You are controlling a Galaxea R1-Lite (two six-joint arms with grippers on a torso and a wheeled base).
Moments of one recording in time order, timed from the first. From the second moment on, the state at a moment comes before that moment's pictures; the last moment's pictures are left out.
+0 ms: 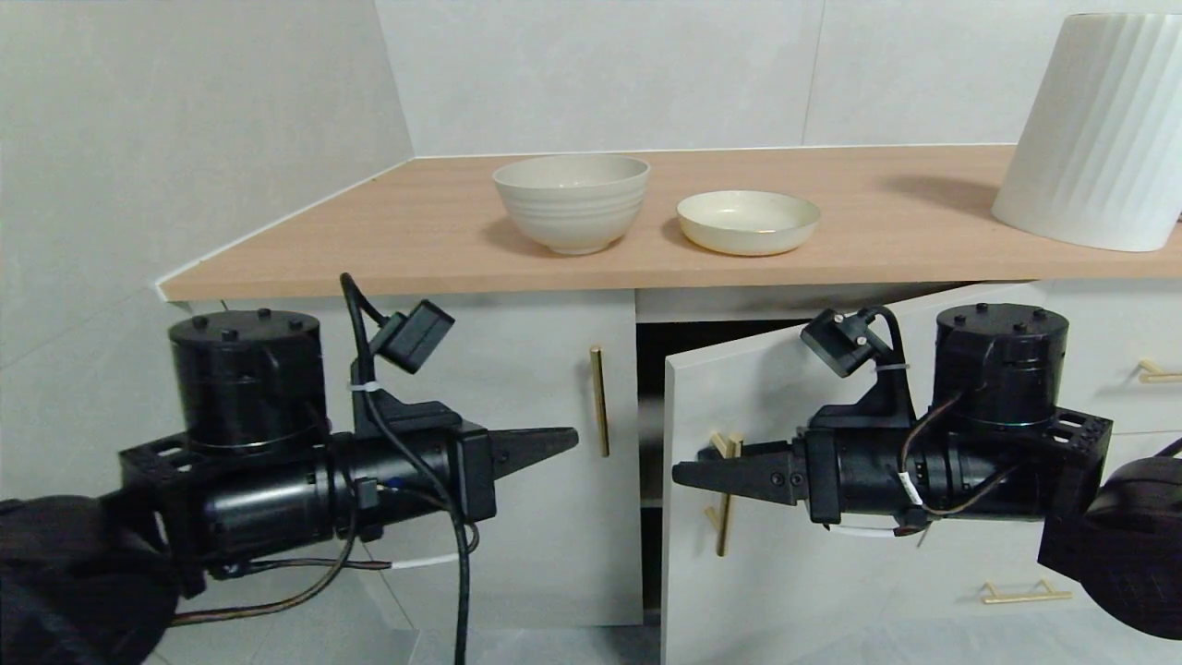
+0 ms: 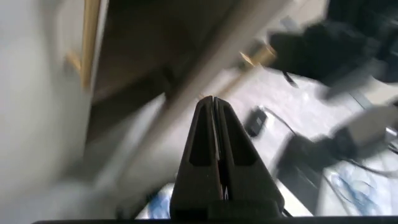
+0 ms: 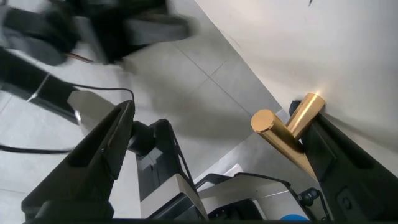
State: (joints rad) left arm -0.47 1.62 -0.63 -0.73 -0.54 -0.37; right arm 0.61 1.73 -0.72 -0.83 0.73 0.50
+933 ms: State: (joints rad) left arm -0.64 2.11 -0.58 -1.40 -0.30 -0.38; right arm 0.60 1.73 -0.70 -0.83 0.74 0.49
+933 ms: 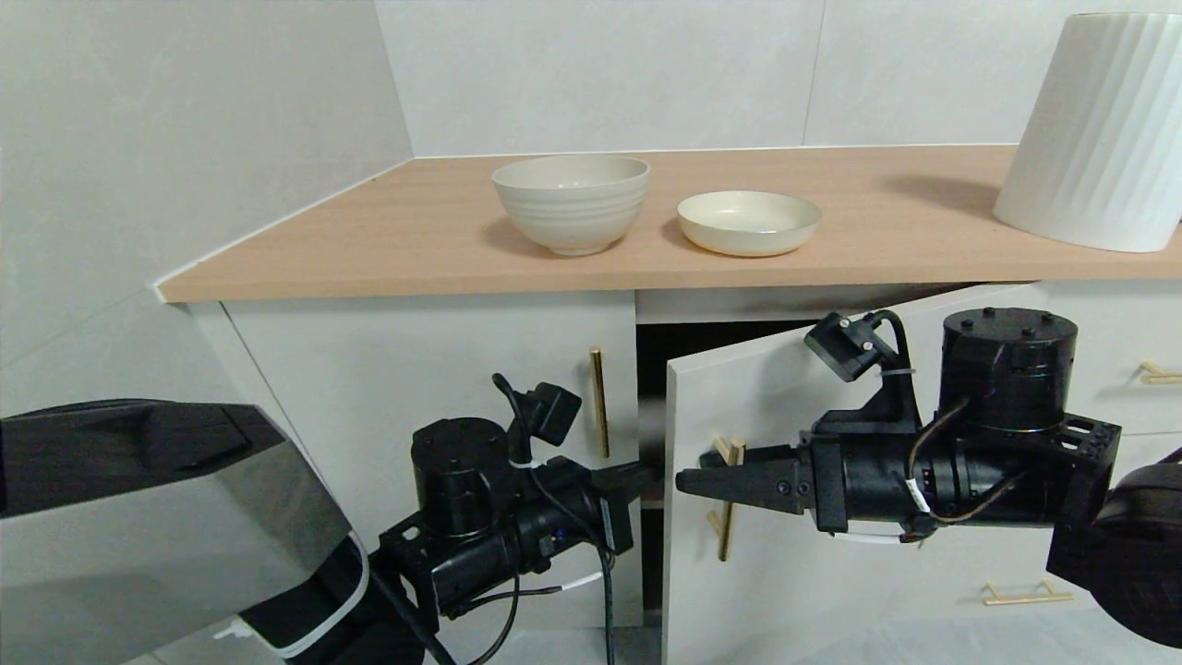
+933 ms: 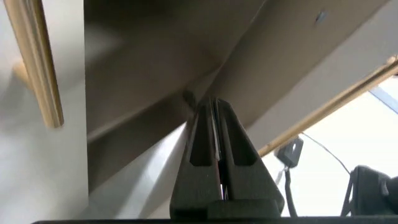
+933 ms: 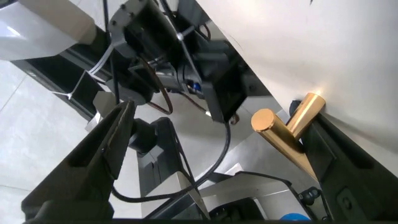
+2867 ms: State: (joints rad) left arm -0.71 2.09 -0.79 -1.25 -0.32 -0.31; right arm 0.71 1.28 -0.32 -0.46 0.28 0.30
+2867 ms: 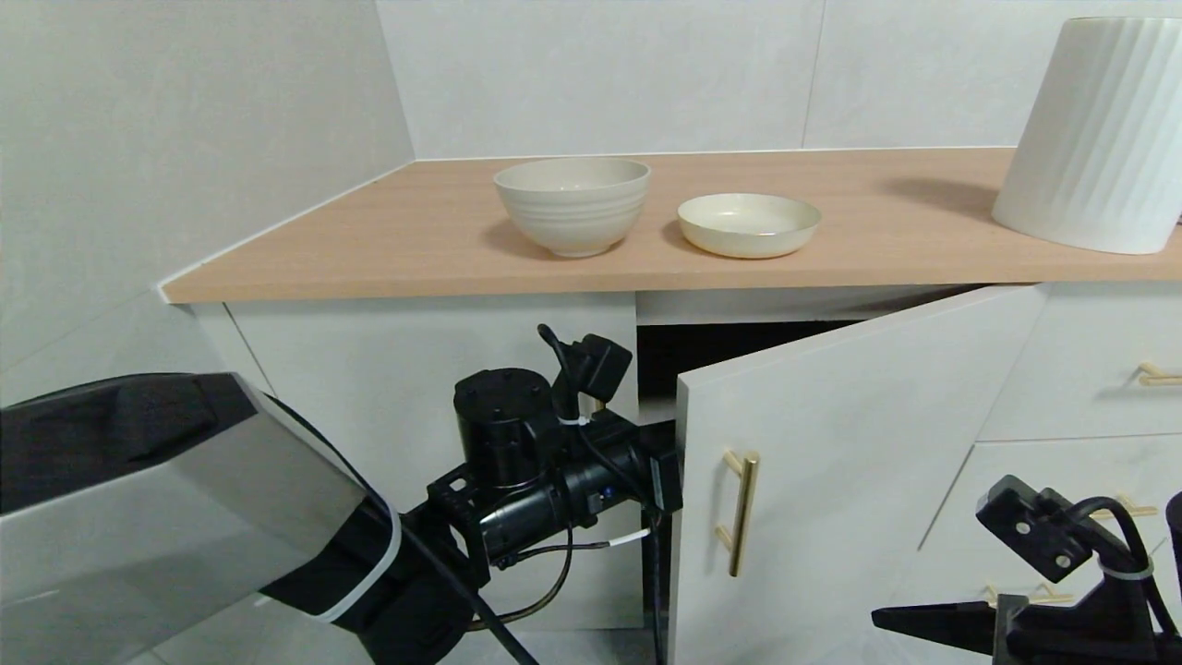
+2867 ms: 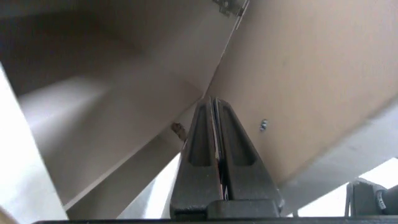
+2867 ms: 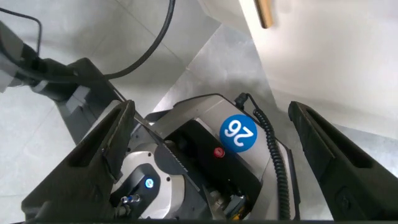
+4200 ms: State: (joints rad) left arm -0.72 2.19 -0.87 -1.26 -0.32 -0.31; right arm 0.71 1.30 -0.31 -0.46 0.28 0.30
